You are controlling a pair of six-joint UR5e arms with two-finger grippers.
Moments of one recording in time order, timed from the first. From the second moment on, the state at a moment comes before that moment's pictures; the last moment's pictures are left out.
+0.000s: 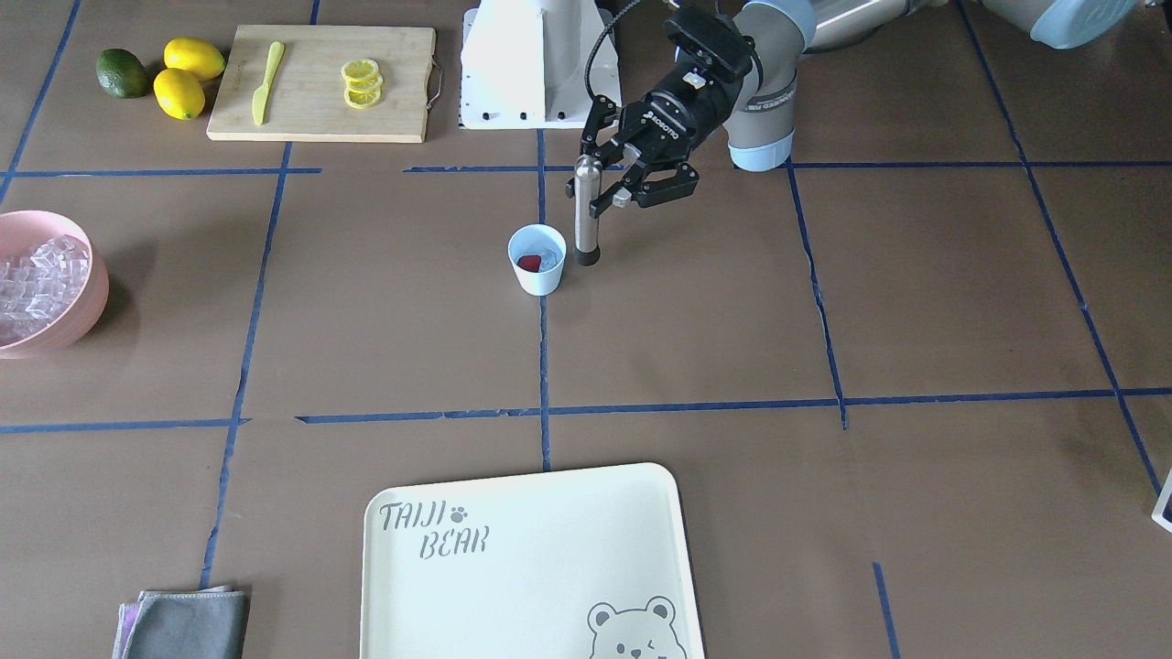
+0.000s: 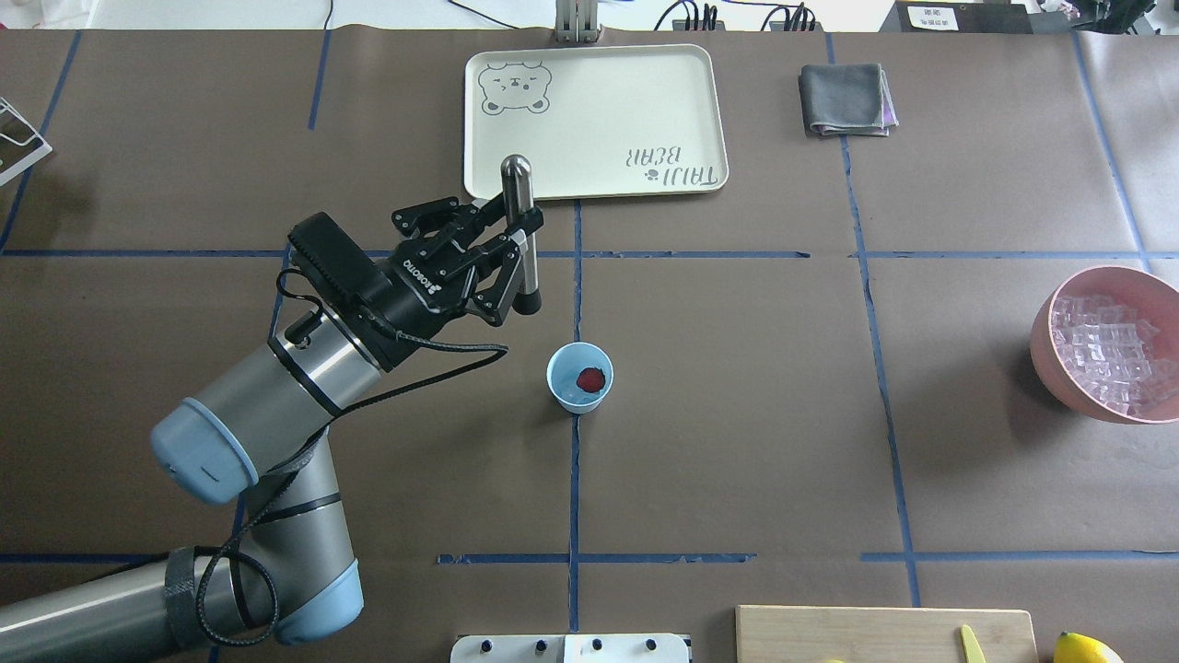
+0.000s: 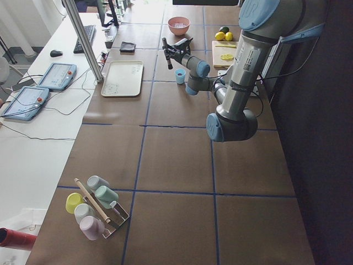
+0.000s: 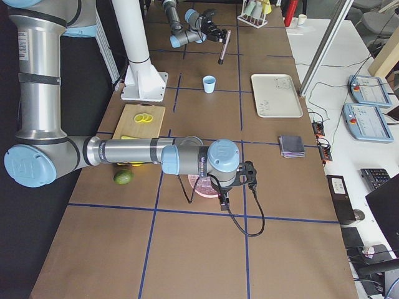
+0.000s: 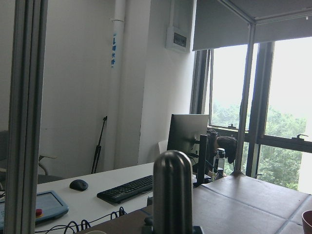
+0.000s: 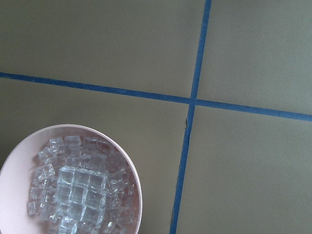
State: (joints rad) left arm -0.37 -2.07 -1.60 -3.21 -1.10 -0.40; right arm 1.63 -1.63 1.71 -1.61 2.45 -0.16
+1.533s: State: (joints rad) left arm -0.26 -2.15 -1.38 -3.42 -1.08 -0.41; right arm 1.63 -1.64 1.70 -1.61 2.45 -0.16
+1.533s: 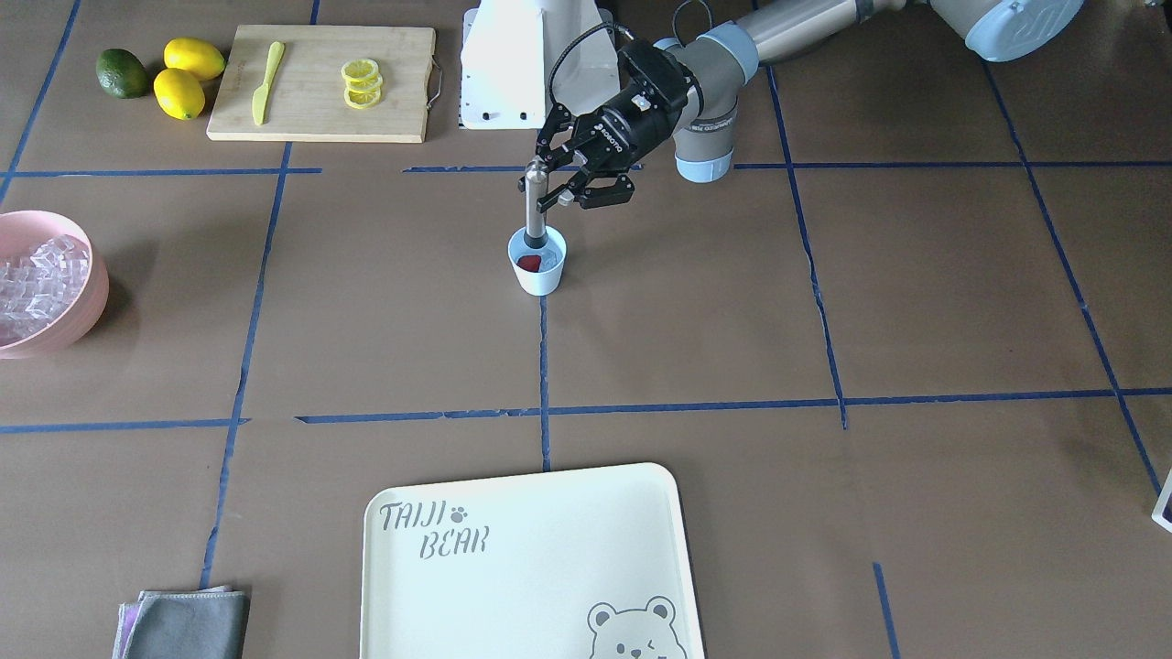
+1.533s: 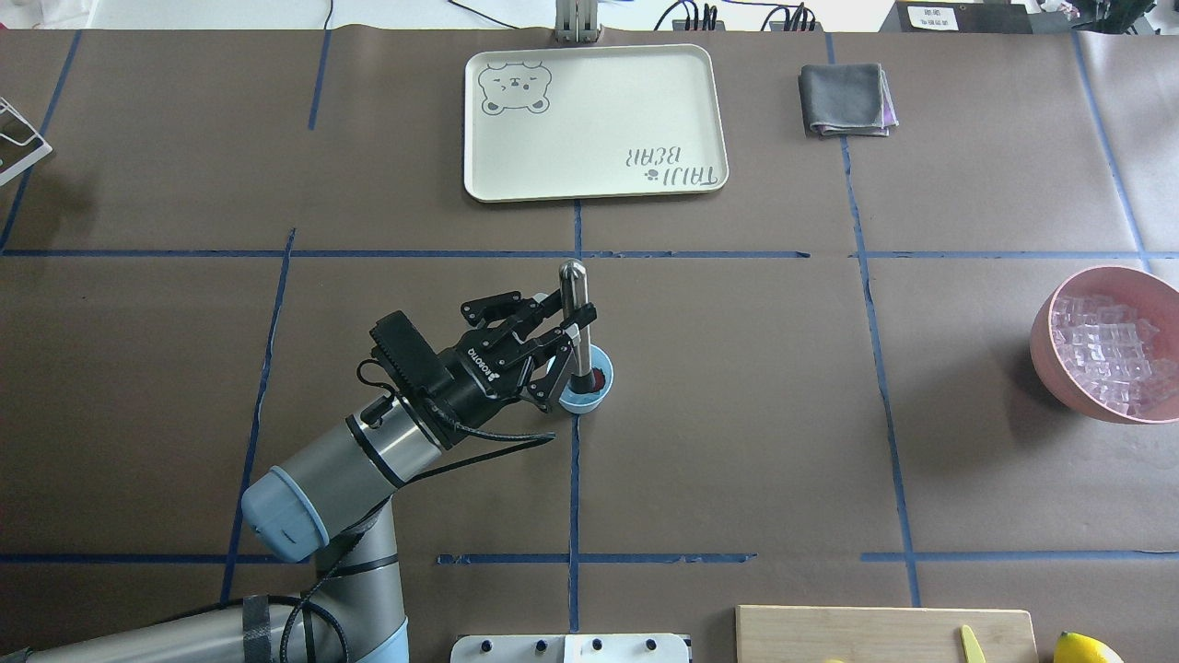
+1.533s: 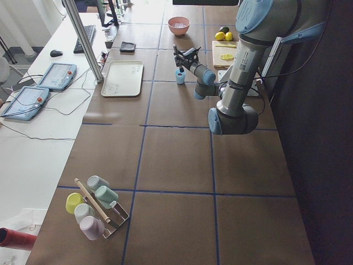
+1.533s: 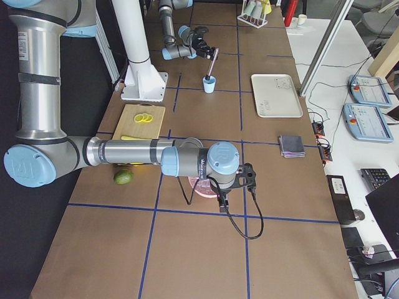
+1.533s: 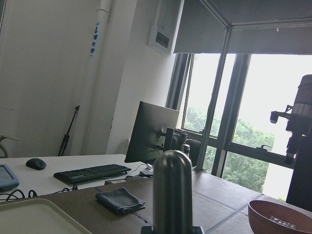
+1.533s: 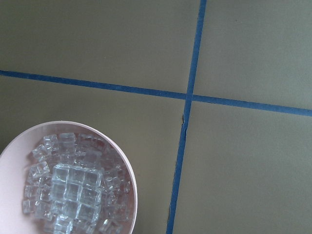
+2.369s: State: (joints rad) left arm -0.26 -2.19 -1.29 -3.46 -1.08 -0.41; right arm 1.63 -1.63 1.68 -1.61 2.45 -0.16
